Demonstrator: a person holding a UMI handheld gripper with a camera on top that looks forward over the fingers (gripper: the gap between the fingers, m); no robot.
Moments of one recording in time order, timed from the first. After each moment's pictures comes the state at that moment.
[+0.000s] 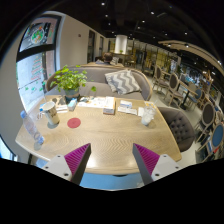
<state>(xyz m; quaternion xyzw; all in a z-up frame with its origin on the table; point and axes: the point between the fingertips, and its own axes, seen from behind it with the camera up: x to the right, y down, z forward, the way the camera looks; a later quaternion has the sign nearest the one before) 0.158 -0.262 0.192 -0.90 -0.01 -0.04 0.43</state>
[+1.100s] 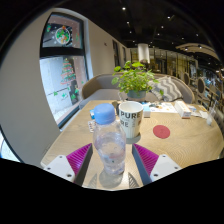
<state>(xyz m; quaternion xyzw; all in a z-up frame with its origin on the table) -0.268 -0.171 0.092 -0.86 -0.06 0.09 0.49</state>
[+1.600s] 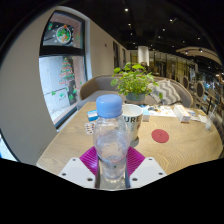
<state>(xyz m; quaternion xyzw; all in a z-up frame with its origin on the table) -0.265 -0.153 0.091 -0.86 -0.07 0.07 0.50</state>
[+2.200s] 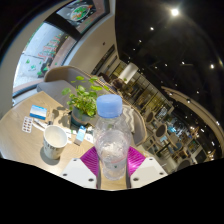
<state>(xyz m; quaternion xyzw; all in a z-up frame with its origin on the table) -0.072 -0.043 0.234 -0.80 -0.16 -0.26 0.51</state>
